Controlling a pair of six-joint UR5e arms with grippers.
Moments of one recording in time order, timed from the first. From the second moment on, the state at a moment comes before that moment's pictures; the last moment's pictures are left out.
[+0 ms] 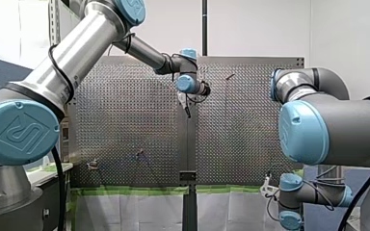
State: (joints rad) left arm -0.60 -2.20 -1.13 -2.92 -1.71 -1.96; right arm 1.65 -0.34 1.88 -1.75 1.62 1.76
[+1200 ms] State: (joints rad) left arm -0.61 -2.20 -1.13 -3.10 -1.72 -1.80; right arm 1.65 -0.43 1.81 -1.55 1.63 1.80
